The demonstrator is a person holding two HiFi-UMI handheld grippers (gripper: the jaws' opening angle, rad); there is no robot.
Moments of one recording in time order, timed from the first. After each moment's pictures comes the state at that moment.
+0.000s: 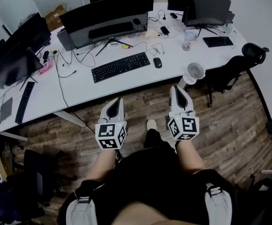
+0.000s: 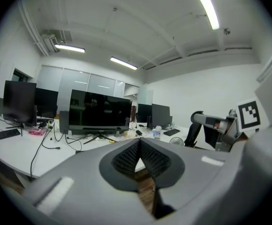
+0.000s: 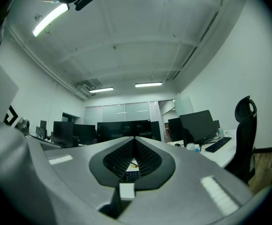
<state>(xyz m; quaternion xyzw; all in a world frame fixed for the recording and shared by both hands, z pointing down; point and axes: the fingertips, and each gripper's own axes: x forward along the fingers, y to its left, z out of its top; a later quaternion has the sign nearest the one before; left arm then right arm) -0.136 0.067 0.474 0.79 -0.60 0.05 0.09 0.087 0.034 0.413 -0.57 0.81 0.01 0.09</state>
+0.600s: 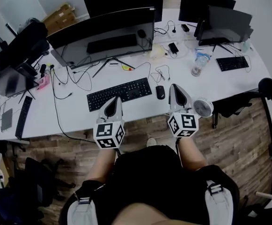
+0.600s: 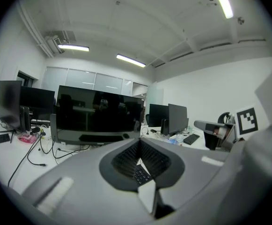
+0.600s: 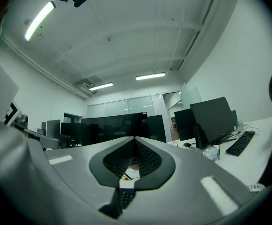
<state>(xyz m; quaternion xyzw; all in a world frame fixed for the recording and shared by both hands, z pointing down) -0.135 -0.177 0.458 0.76 -0.64 0.05 0.10 0.095 -0.239 0.421 -0.54 0.84 -0.02 0.08</state>
